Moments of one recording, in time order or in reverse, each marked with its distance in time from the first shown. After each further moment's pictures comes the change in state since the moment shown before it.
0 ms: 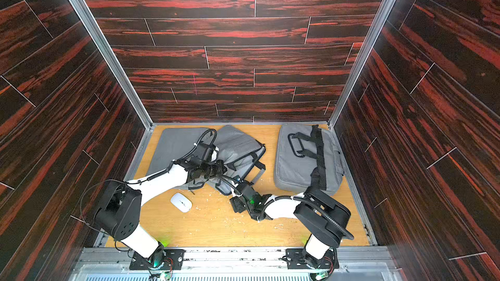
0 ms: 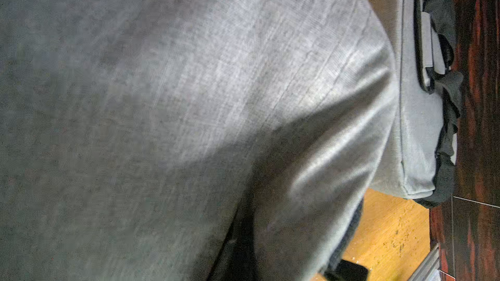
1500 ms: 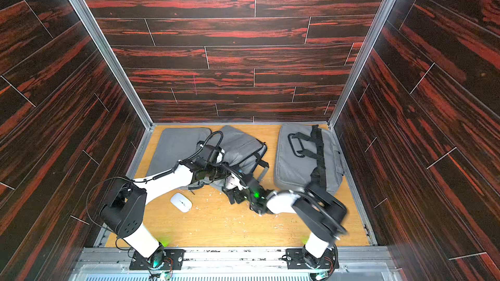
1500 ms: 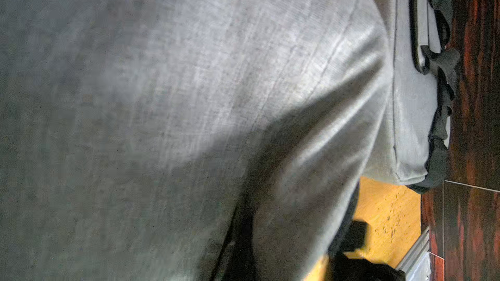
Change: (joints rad) left arm -0.055 0.039 0.015 0.011 0.024 -0.022; right arm -0.106 -0.047 -0.052 0.242 -0.186 -0.034
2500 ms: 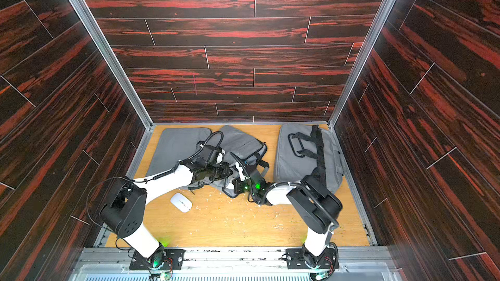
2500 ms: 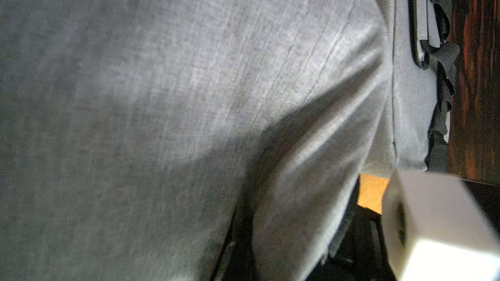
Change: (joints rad) left arm 0.000 0.003 0.000 0.000 0.012 0.006; right arm -0.101 0.171 0.153 0.037 -0.168 0.187
